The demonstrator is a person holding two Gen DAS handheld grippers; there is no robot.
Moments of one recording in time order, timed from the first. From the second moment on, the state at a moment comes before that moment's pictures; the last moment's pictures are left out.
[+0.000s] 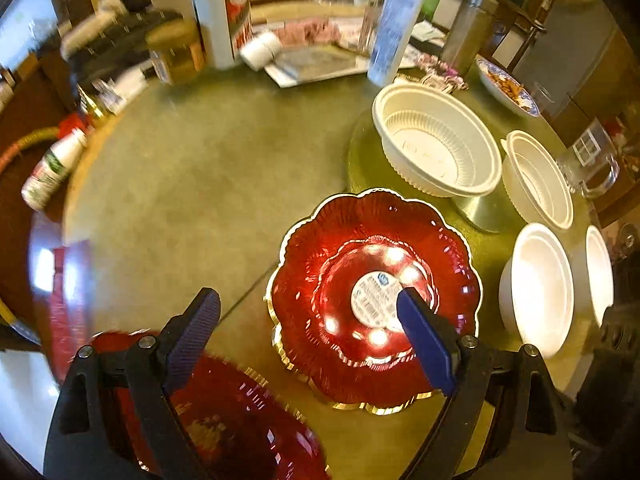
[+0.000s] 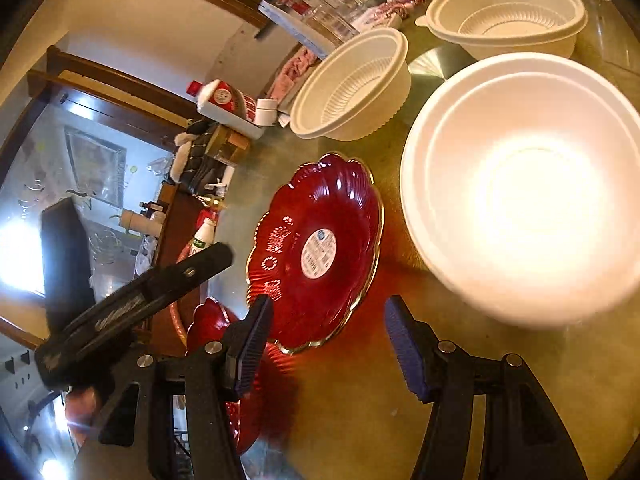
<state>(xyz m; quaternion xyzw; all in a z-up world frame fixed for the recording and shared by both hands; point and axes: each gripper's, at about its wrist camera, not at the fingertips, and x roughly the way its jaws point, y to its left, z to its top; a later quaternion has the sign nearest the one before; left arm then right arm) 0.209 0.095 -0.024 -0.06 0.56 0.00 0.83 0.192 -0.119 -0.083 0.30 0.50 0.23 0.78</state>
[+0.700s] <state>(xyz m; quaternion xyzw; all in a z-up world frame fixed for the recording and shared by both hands) 0.242 0.107 -0.067 -0.10 0.61 -0.03 0.79 0.210 -0.112 -0.097 0.29 0.51 0.23 0.77</state>
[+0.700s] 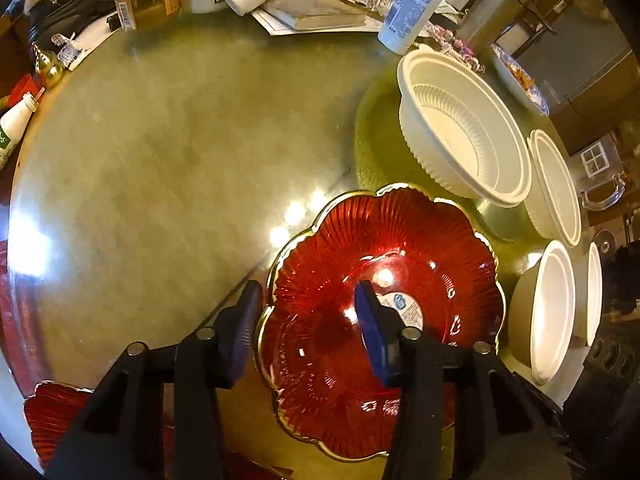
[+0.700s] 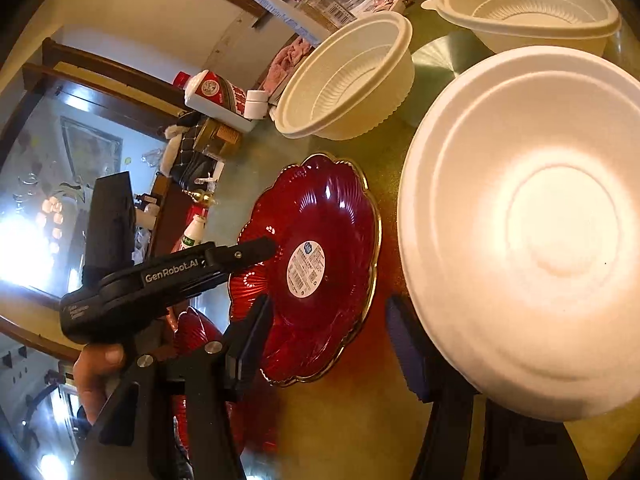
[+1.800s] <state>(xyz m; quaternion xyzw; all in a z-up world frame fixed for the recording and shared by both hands) 0.121 0.149 0.012 -0.17 0.49 -0.03 0.85 0.144 -0.091 -0.020 0.19 0.44 0.23 0.84</state>
